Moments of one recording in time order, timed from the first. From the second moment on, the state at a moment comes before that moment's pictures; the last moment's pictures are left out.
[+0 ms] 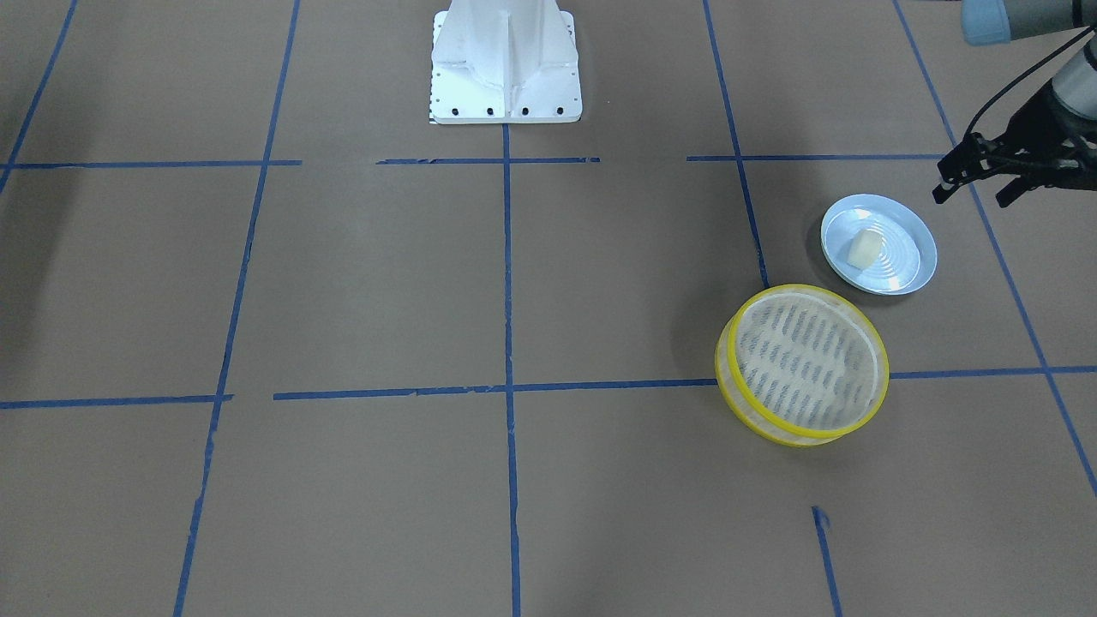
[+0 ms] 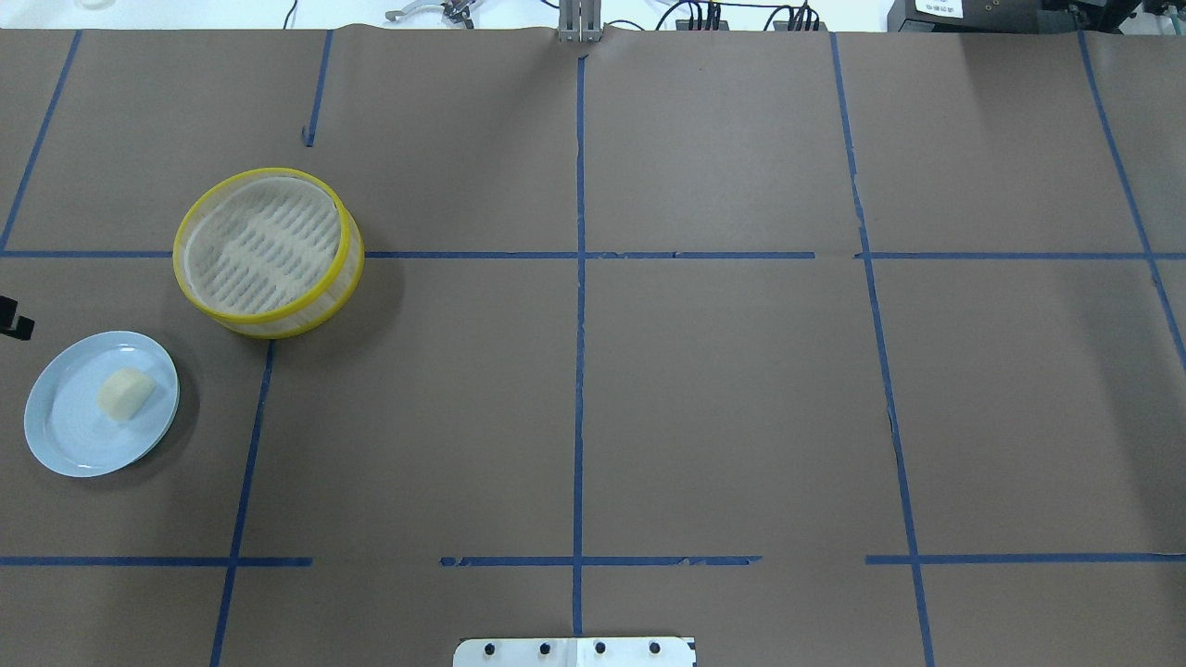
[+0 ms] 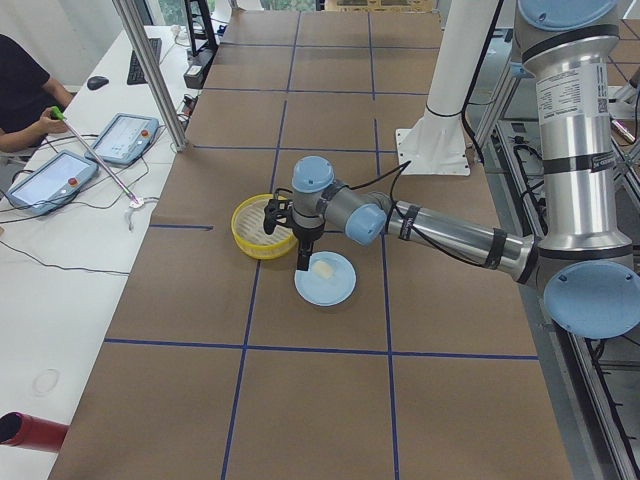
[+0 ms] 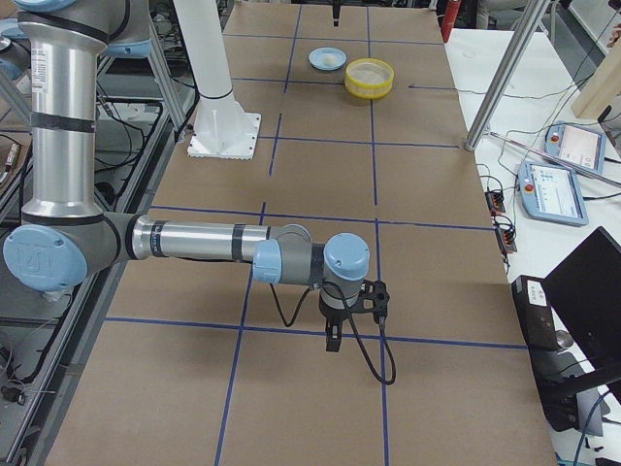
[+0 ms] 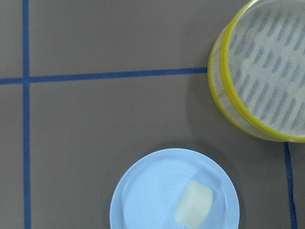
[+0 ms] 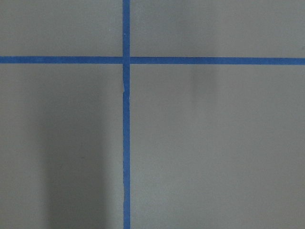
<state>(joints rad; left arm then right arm) -1.11 -1.40 -1.97 -1.87 -2.29 -0.66 1.56 -1.66 1.66 -1.59 2.29 0.00</state>
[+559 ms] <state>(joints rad) -0.90 -1.46 -1.86 -2.00 -2.18 -0.89 1.56 -1.66 1.66 -1.59 2.29 0.00</state>
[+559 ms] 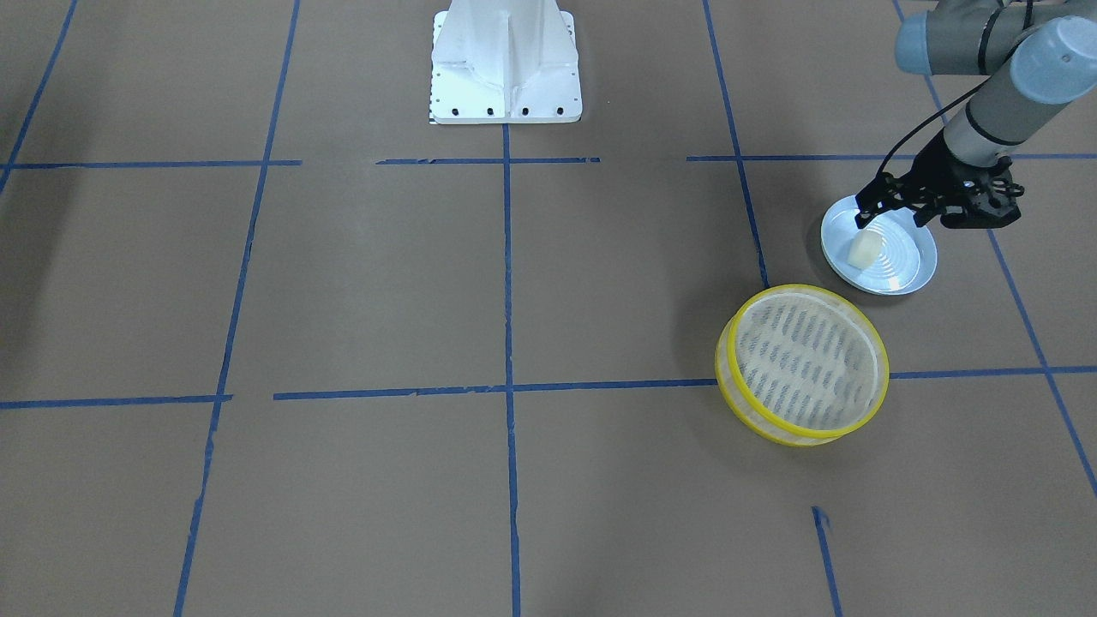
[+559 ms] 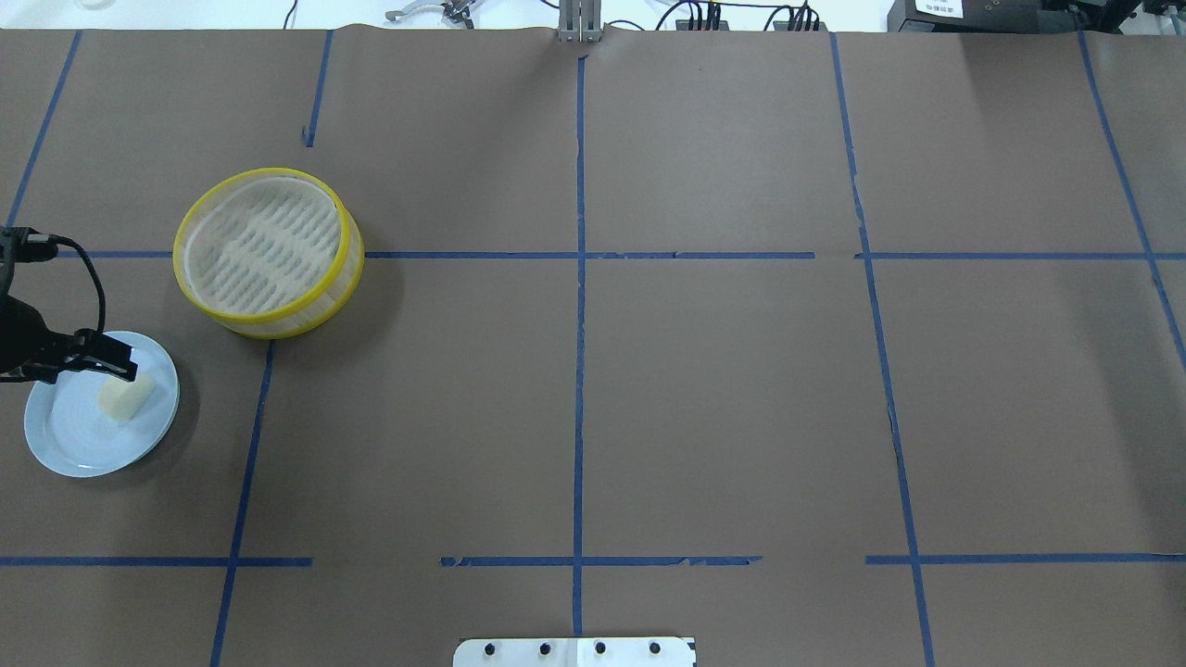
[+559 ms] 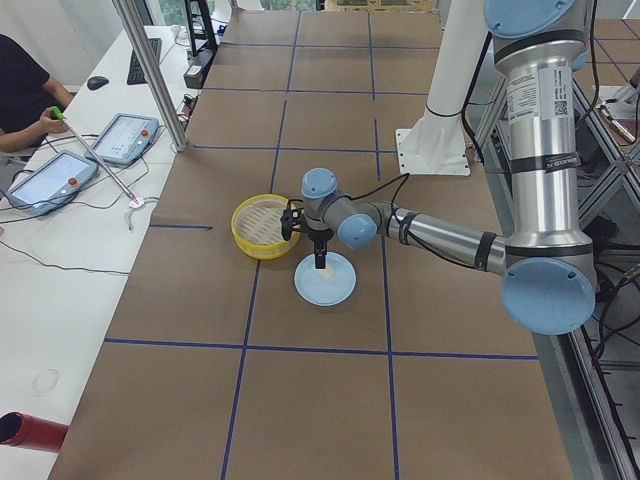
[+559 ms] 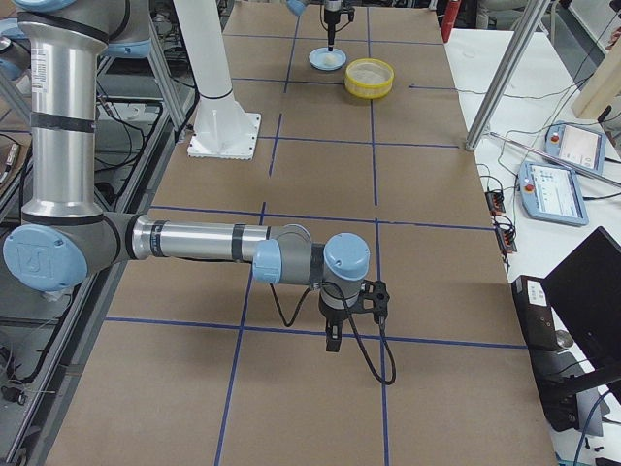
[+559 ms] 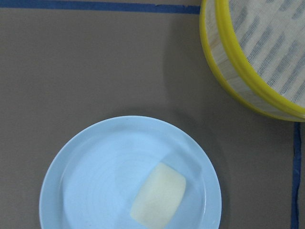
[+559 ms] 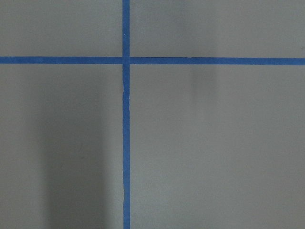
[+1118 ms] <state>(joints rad) -0.86 -1.48 -1.78 -2.02 -2.13 -0.89 1.56 -1.66 1.66 -1.59 2.29 0.00</state>
